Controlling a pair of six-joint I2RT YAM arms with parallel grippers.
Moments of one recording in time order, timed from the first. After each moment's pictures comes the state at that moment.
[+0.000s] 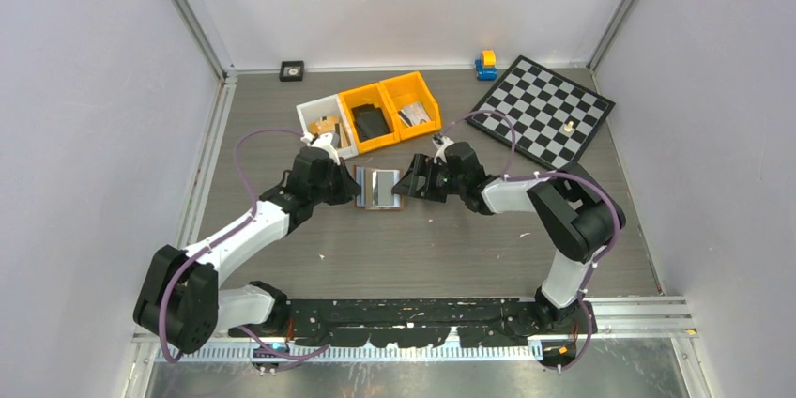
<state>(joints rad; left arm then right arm) -0.46 1.21 0.65 -0.08 0.10 -0.55 0.58 1.76 0.77 0.42 -0.36 0.75</state>
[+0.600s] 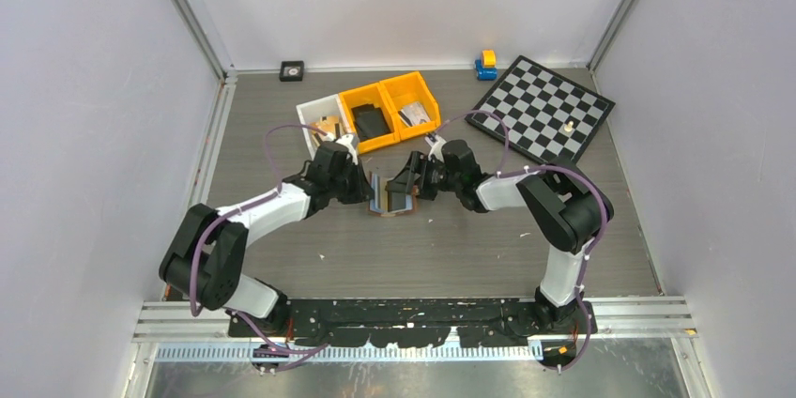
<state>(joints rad) -0.50 1.44 0.74 -0.06 0.16 -0.56 0.59 1.84 0.80 0.56 -0.50 0.84</state>
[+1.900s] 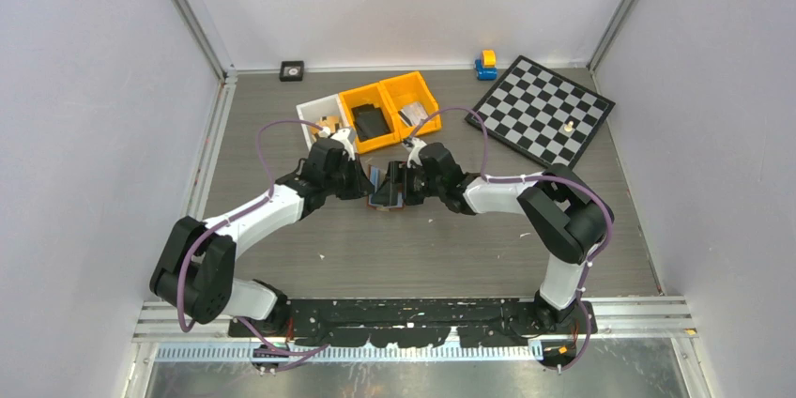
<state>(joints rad) -0.50 1.37 0.76 -0.09 0.17 -0.55 0.72 1.80 0.87 0.38 -0.40 0.70</state>
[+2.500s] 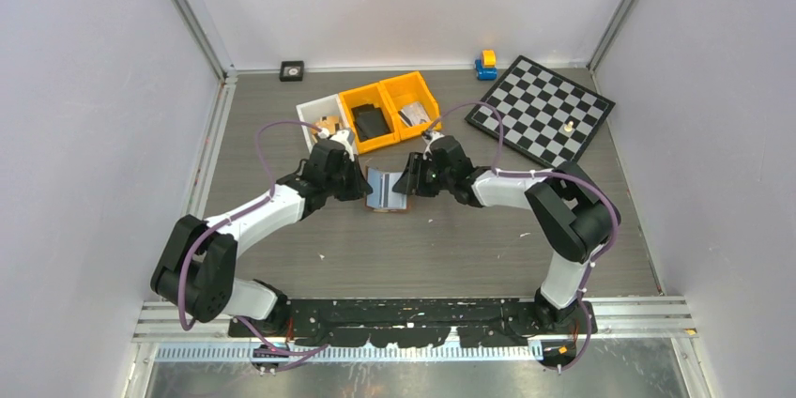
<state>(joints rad) -0.50 1.38 0.75 -0.10 0.12 -0.55 0.66 1.78 0.90 0.24 -0.27 0.69</state>
